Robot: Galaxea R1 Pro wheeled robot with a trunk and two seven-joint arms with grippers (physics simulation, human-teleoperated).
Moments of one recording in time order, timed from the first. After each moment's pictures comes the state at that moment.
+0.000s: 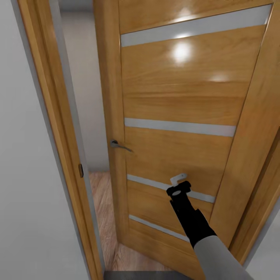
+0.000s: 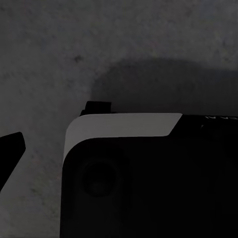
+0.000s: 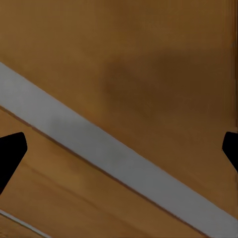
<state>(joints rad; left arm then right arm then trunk) 0.01 -0.01 0.00 -0.26 0.05 0.00 0.00 -0.65 0.11 0.17 -0.96 0.39 0.62 -0.21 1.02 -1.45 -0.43</state>
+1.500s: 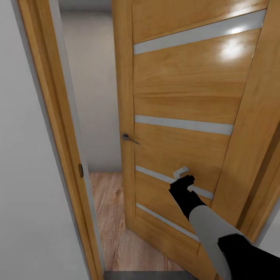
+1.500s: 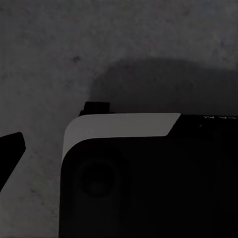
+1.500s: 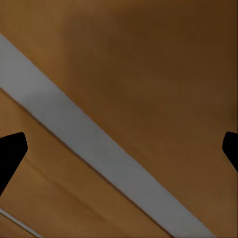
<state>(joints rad) 0.01 -0.02 0.00 -0.26 0.05 0.00 0.00 -0.94 0.11 0.16 -0.47 0.38 0.58 -0.39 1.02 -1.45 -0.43</state>
